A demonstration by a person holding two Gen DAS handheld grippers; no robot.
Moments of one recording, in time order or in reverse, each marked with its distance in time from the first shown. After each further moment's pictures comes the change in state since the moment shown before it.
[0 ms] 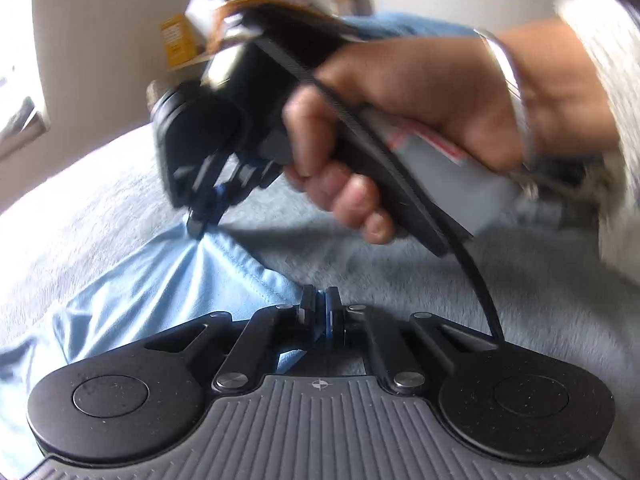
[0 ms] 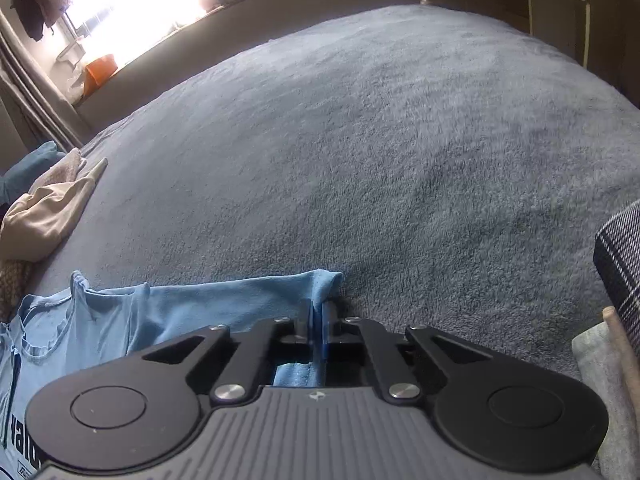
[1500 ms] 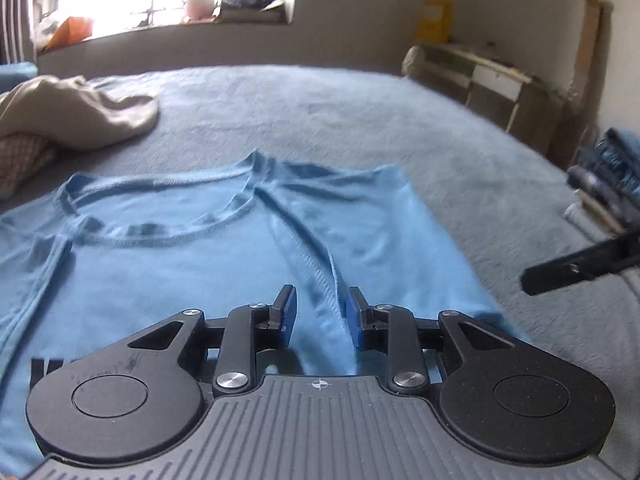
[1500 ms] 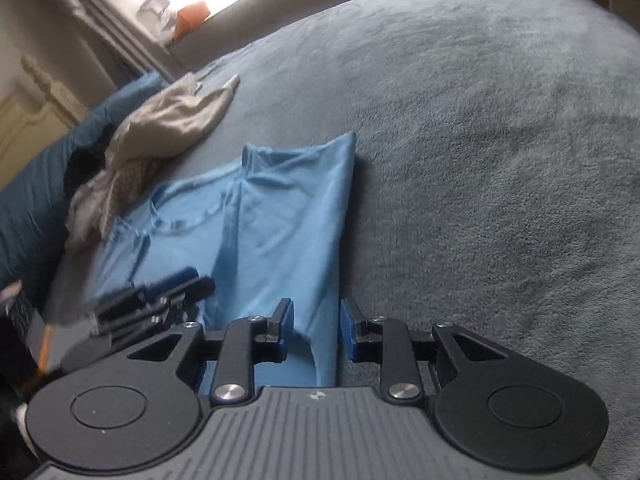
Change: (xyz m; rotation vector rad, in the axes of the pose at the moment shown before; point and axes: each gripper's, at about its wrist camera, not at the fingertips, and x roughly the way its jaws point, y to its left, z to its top) left arm -0.131 0.124 -0.085 -0.570 0.120 0.440; right arm -0.072 0.108 -0.103 -0.169 0.165 0.184
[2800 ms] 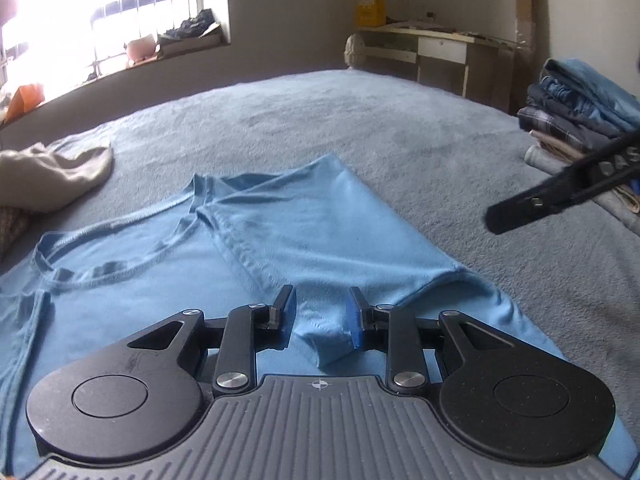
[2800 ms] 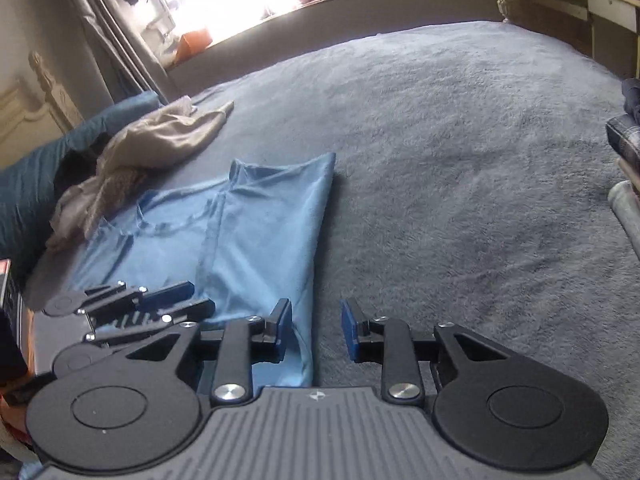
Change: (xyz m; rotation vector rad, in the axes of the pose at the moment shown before) left arm -0.014 -0.049 -0.013 0.287 -0.052 -0.083; right arm -0.020 -0.013 -0.013 0.039 -0.150 -0.010
